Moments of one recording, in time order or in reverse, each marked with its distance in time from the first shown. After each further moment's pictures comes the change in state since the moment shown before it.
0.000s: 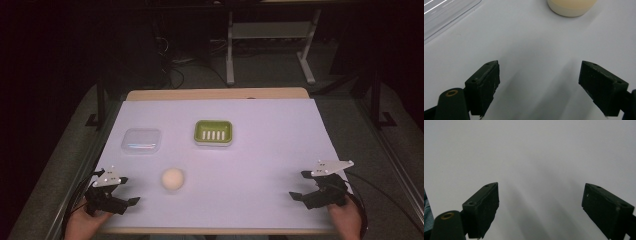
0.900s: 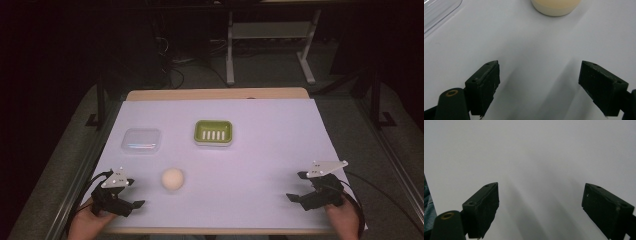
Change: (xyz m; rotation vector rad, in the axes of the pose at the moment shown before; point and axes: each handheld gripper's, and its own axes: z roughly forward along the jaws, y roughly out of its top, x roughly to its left) left arm -0.011 0.011 0.010 0.044 -0.045 0.065; right arm 0.007 0.005 0.004 0.029 0.010 -0.029
